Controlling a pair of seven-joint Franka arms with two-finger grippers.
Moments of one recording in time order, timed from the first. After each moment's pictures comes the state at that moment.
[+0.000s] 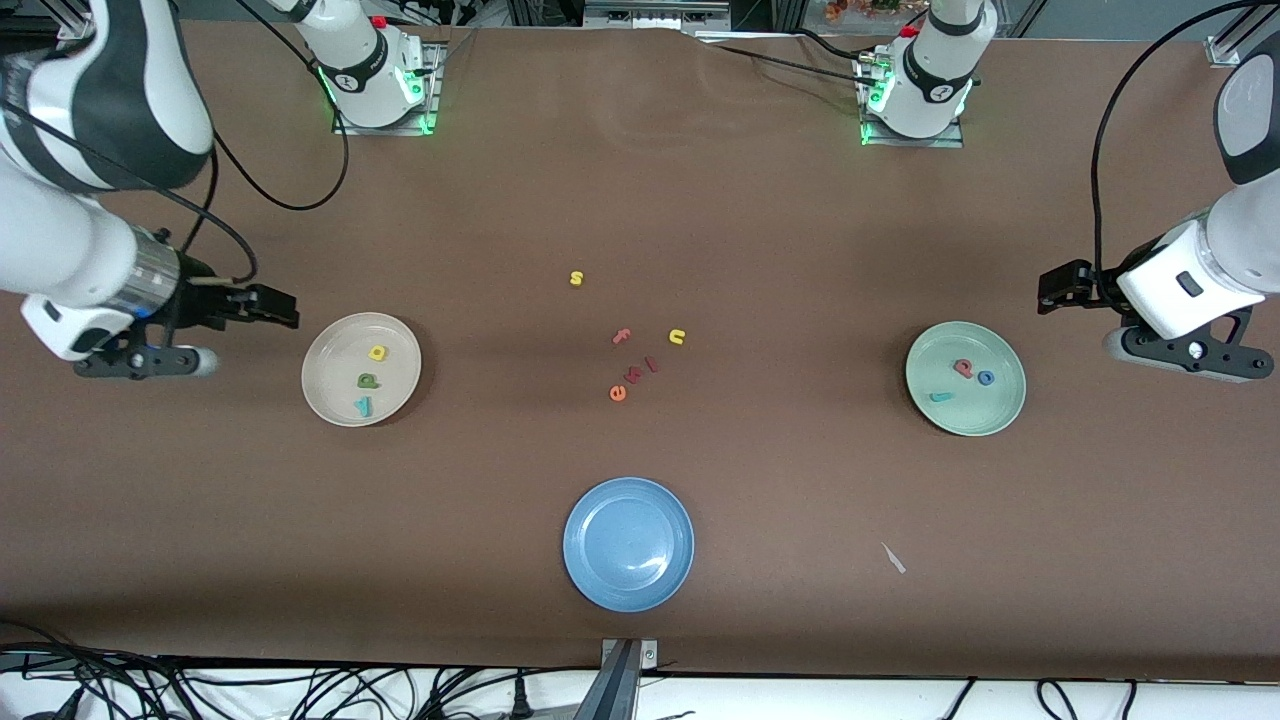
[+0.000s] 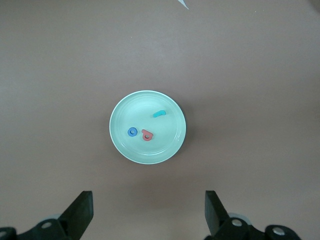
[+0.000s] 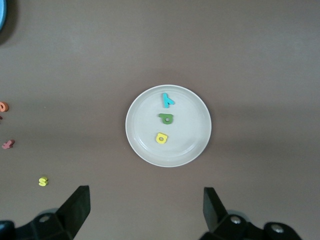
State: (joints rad) left arm 0.12 0.22 -0.18 -1.47 0.06 1.55 0.12; right arm 0.04 0.19 0.05 -1.61 0.06 1.70 0.07
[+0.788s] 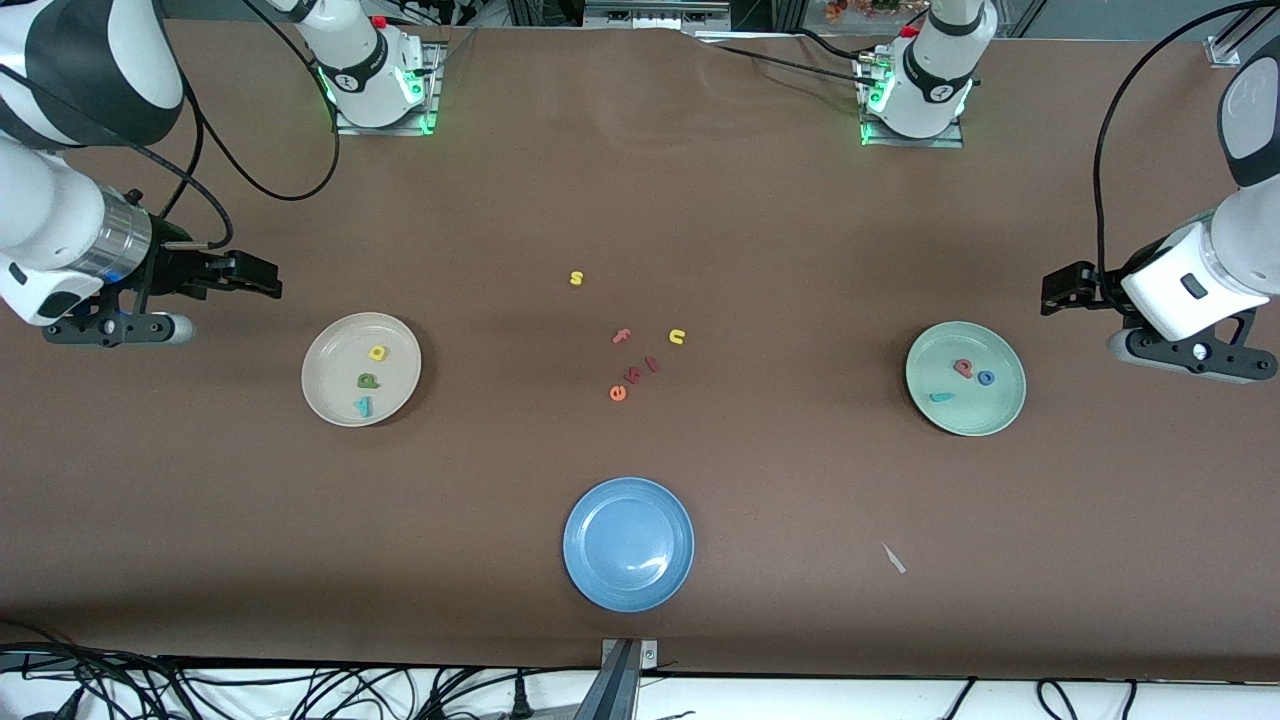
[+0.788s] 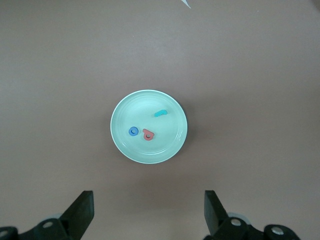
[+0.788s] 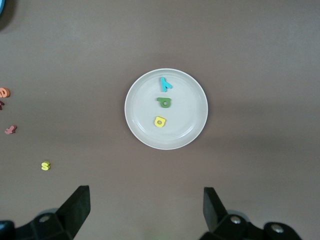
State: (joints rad) left arm 0.12 0.23 -0.18 -1.47 0.06 1.55 0.13; right arm 0.04 0.15 0.04 -1.62 0.06 1.64 0.07
